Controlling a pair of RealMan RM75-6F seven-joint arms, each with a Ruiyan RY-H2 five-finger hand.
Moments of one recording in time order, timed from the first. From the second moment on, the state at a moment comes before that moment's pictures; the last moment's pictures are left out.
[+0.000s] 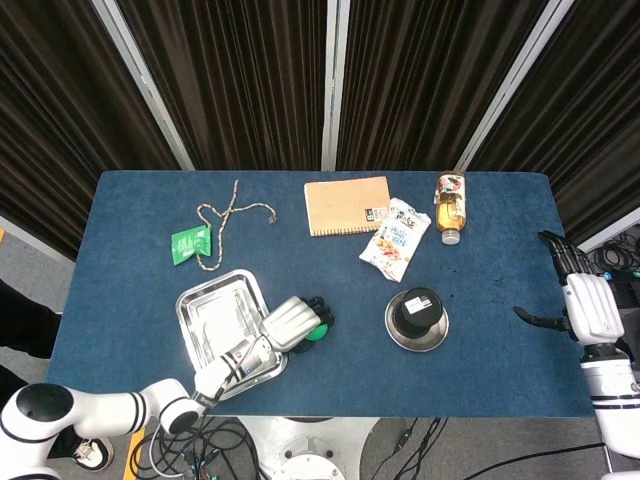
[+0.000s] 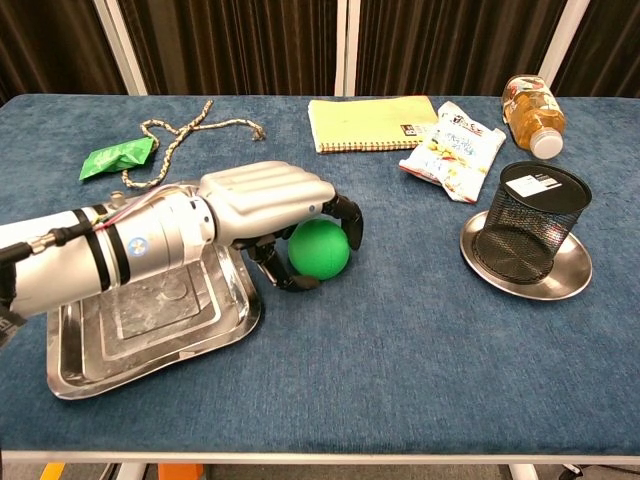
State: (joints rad) left arm -0.86 -1.77 -0.11 -1.34 1.44 0.86 0.25; right arm 0.28 -1.02 0.16 -1.69 -1.37 1.33 0.25
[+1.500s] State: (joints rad) left arm -0.54 -1.56 0.03 -1.47 1.43 1.16 0.19; right arm 0.27 -1.02 0.18 -1.74 -1.38 1.33 0.19
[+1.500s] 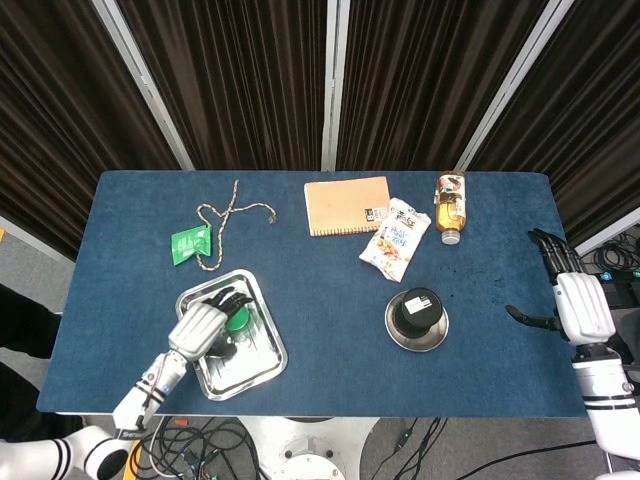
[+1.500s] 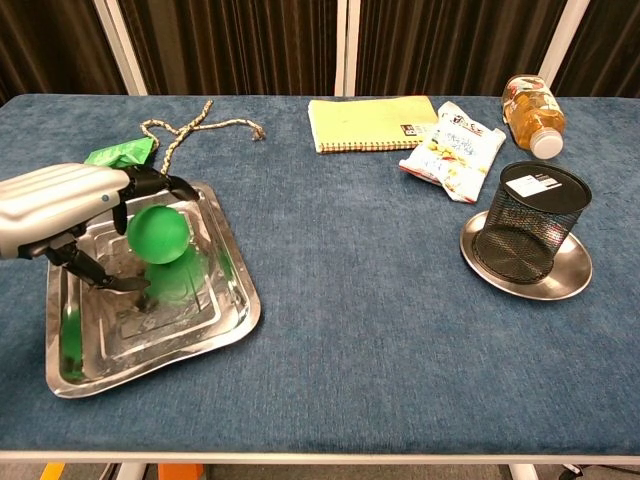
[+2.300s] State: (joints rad) left arm -0.16 -1.50 -0.02 -1.53 1.34 1.63 0.17; right arm 0.07 -1.35 0.01 -1.43 -1.48 1.56 0.00
